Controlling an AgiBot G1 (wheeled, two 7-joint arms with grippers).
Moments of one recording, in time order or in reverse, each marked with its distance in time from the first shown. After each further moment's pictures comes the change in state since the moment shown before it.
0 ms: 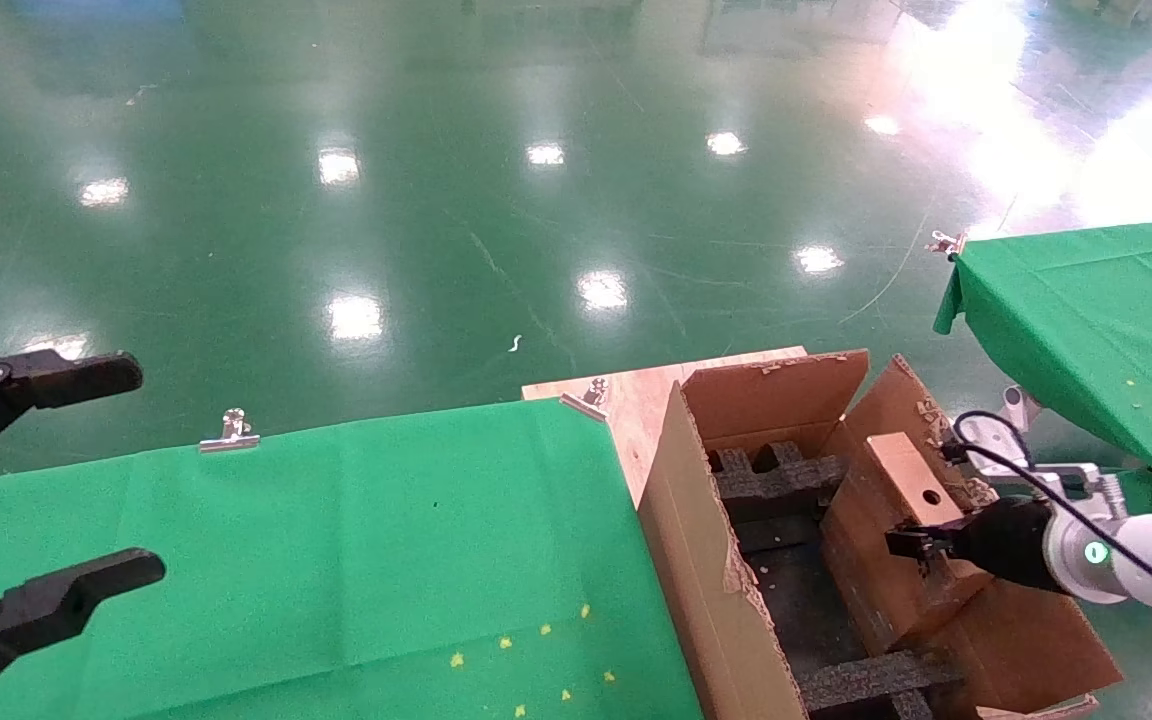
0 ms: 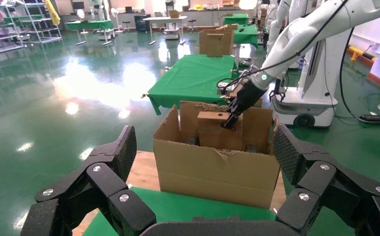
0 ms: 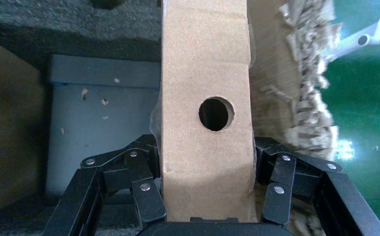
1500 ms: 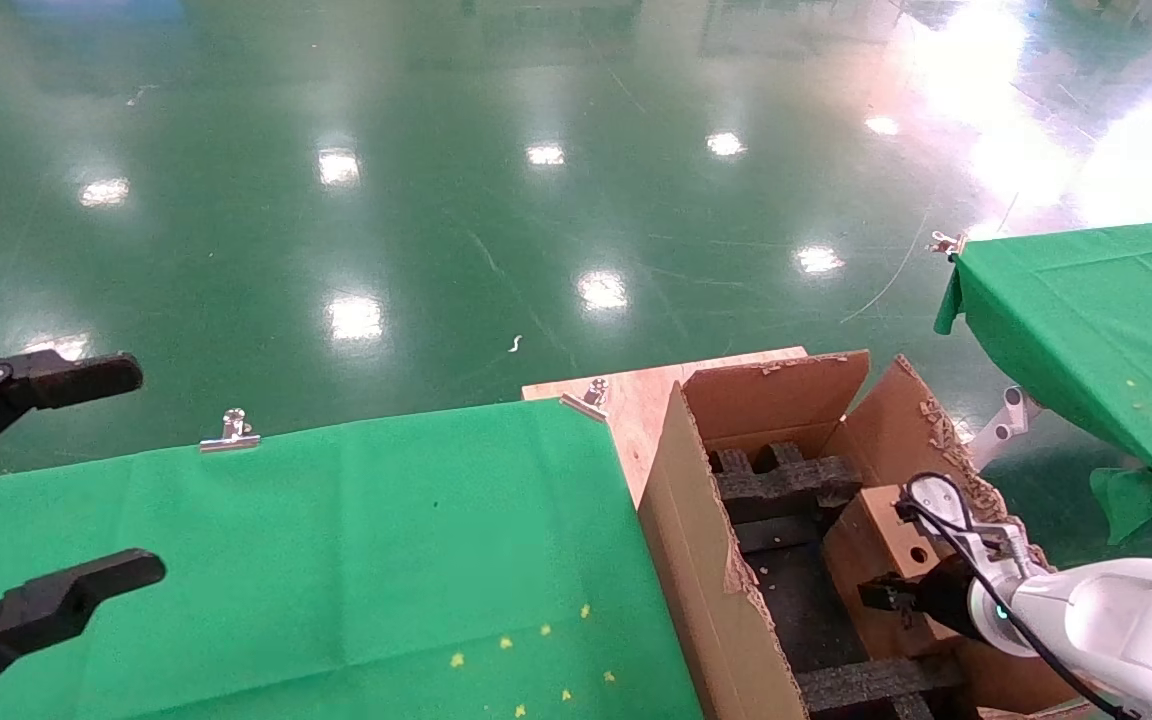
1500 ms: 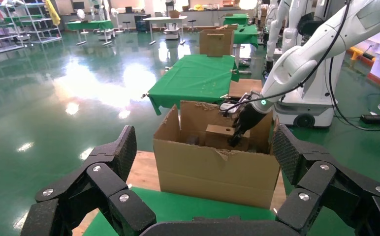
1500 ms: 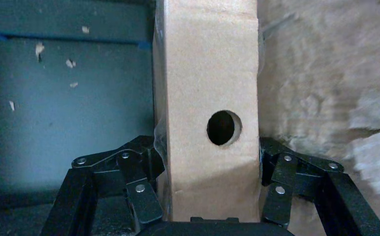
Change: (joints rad) left arm 0.000 0.000 0.000 0.000 0.000 0.000 0.000; right arm -0.179 -0.160 0.014 0.006 -0.462 -0.103 0.509
